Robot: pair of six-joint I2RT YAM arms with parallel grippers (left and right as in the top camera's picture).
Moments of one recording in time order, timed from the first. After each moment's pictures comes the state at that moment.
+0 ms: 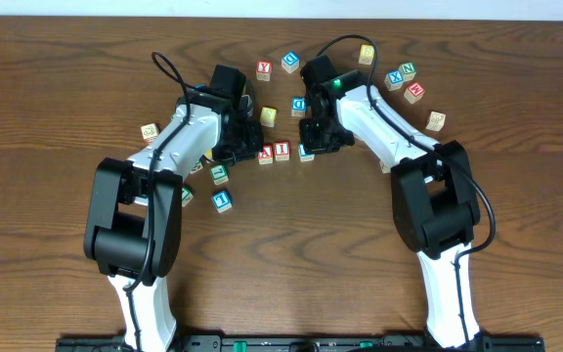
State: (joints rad) left arm -0.27 2.03 1.42 -0.73 0.29 -0.38; right arm 0.45 2.29 1.83 -1.00 -0.11 0.30
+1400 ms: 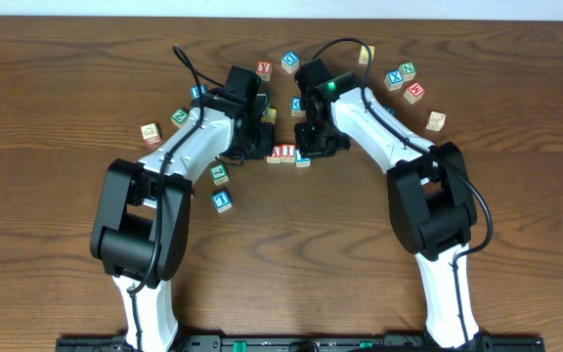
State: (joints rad) left arm -0.33 2.03 1.42 -0.68 0.25 -0.27; right arm 0.47 2.29 1.83 -1.02 -0.12 0.32
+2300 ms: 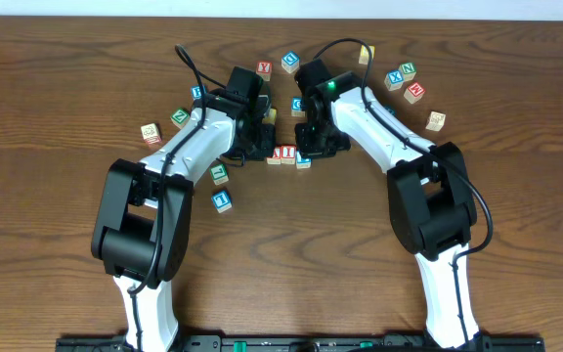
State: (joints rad) left arm -0.34 2.03 1.42 -0.69 0.23 -0.27; right arm 0.47 2.29 1.84 -1.04 -0.12 0.33
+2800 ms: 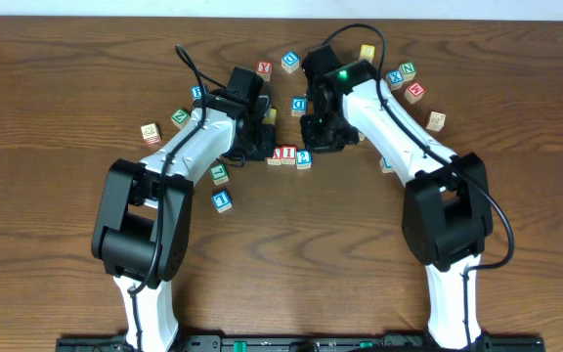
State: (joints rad) left arm -0.34 2.03 1.42 -0.69 0.23 -0.27; right arm 0.46 2.20 1.87 -1.17 -0.13 0.32
